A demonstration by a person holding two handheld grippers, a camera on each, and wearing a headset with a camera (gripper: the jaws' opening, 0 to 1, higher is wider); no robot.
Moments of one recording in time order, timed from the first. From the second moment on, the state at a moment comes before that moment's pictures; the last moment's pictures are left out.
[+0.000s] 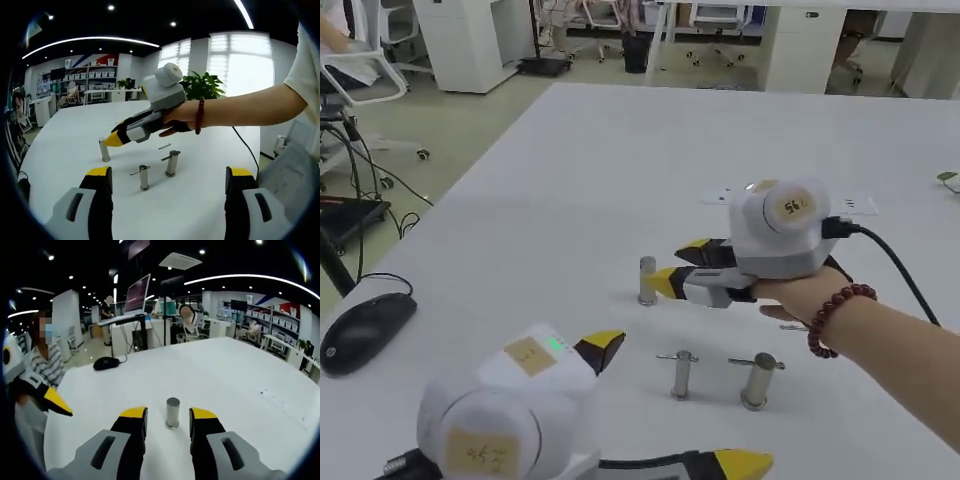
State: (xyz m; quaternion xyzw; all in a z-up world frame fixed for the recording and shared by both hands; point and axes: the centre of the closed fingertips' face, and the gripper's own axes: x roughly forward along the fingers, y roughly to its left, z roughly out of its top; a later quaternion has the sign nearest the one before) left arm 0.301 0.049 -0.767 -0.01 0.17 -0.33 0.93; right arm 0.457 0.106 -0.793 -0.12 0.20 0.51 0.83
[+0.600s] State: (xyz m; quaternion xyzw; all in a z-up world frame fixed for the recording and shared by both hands) left arm 0.300 0.047 -0.771 -0.01 0.18 -0.33 0.93; right arm 0.468 0.125 -0.811 -0.08 0.21 0.51 0.83
